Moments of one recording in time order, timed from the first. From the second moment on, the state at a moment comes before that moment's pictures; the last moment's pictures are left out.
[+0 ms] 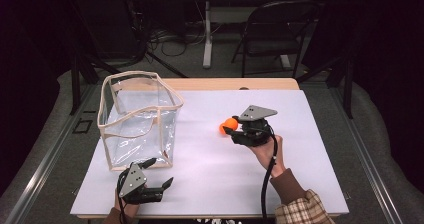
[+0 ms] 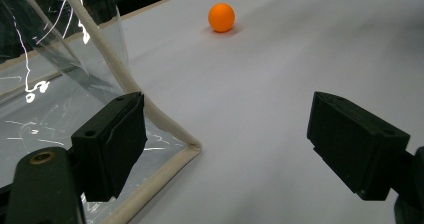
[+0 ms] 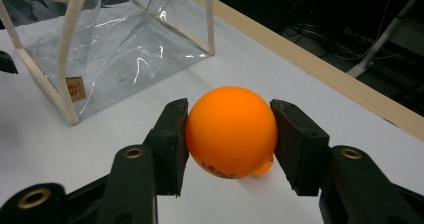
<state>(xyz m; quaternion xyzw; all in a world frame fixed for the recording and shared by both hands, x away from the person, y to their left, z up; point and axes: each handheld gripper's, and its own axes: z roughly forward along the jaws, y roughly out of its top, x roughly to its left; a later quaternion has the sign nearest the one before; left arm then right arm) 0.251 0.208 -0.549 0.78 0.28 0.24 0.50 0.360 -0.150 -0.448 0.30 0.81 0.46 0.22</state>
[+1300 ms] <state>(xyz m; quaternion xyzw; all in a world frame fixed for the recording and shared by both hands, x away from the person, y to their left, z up) 0.251 0.207 -0.549 0.79 0.28 0.24 0.49 0.380 -0.123 -0.428 0.27 0.81 0.47 0.22</state>
